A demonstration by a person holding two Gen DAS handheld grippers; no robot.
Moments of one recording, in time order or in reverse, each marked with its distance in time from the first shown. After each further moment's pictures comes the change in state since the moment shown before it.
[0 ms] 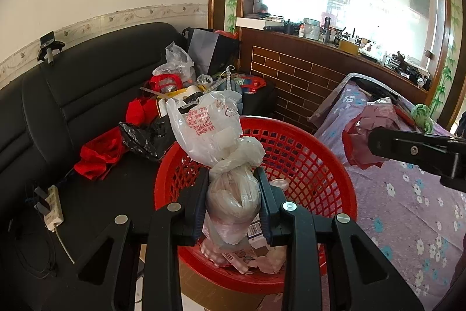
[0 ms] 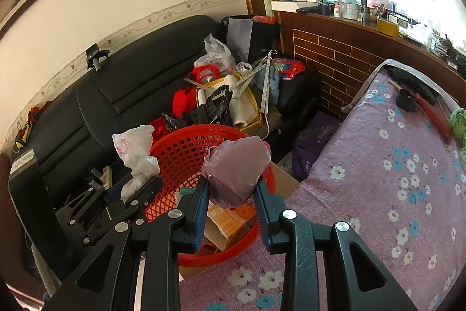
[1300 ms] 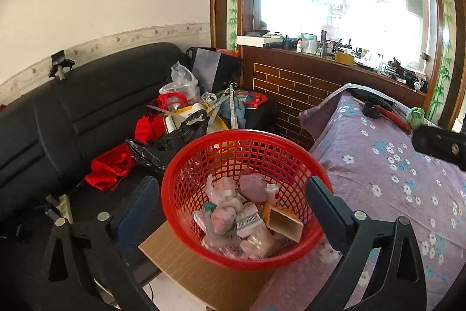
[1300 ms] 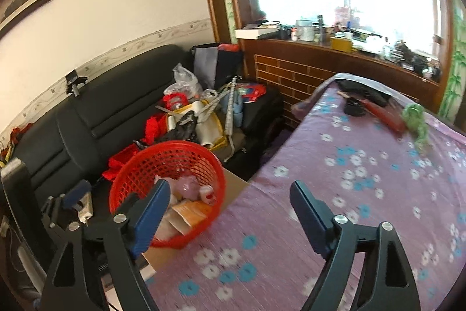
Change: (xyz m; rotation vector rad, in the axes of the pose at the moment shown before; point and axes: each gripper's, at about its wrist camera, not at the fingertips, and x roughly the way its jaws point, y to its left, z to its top) left arm -0.051 -0.027 -0.010 0.028 -0.090 0.051; right arm -0.079 -0.020 -0.032 0.062 -0.150 -0.166
